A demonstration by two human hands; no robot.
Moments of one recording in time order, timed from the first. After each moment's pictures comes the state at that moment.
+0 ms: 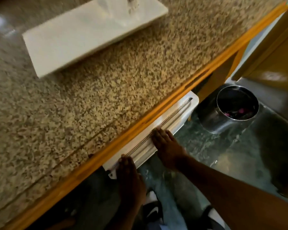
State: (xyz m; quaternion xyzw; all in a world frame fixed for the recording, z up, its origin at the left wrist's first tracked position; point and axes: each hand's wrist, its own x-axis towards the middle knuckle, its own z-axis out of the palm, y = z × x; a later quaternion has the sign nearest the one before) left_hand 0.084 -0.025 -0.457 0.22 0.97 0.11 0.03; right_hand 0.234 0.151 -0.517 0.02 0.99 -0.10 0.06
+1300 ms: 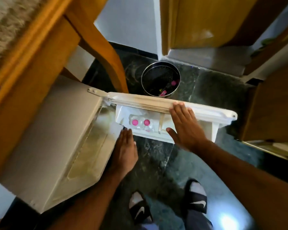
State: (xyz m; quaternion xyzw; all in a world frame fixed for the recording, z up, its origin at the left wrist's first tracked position) left_hand 0.276 0.166 -0.545 0.51 0.84 0.02 0.19; right_hand 0.469 0.330 -0.528 0.36 0.92 -0.13 0.00
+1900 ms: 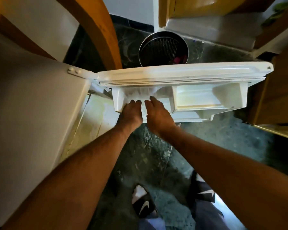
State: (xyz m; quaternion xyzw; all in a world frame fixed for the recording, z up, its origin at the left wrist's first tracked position) left_hand 0.217 0.284 -0.644 0.53 0.81 -0.02 0.27; right_hand 0.343 0.302 -0.603 0.43 0.85 -0.31 -0.01
